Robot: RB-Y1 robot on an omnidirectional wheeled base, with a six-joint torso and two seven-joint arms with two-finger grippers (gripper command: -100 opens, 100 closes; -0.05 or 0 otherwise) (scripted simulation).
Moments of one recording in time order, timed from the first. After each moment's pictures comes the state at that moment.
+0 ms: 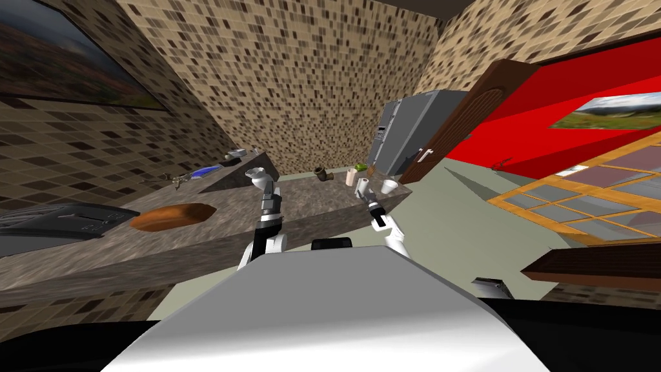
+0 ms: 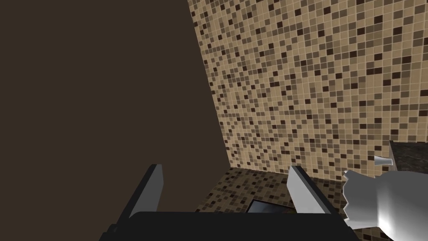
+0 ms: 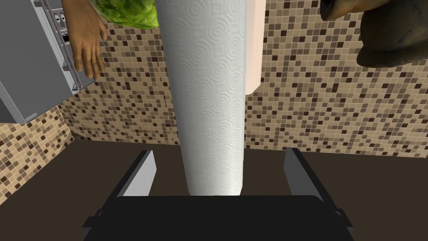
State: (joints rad) left arm 0.51 0.01 0.00 -2.22 -0.12 -0.38 -0.12; right arm 0.13 -0.22 -0.12 -1.54 0.67 -0.31 0.67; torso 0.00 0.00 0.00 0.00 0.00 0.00
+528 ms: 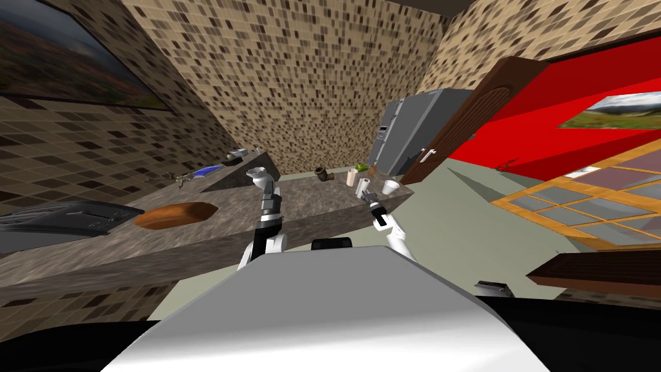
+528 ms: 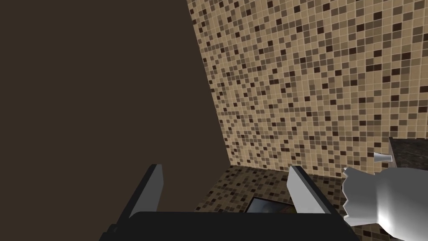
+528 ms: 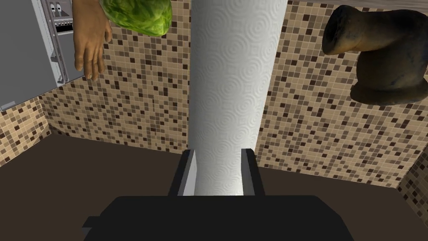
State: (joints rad) left arm 0.51 0.01 0.00 -2.22 -0.12 -0.38 -0.12; right arm 0.10 -0.25 -0.13 -1.47 0.72 -0.31 0.74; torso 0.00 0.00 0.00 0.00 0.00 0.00
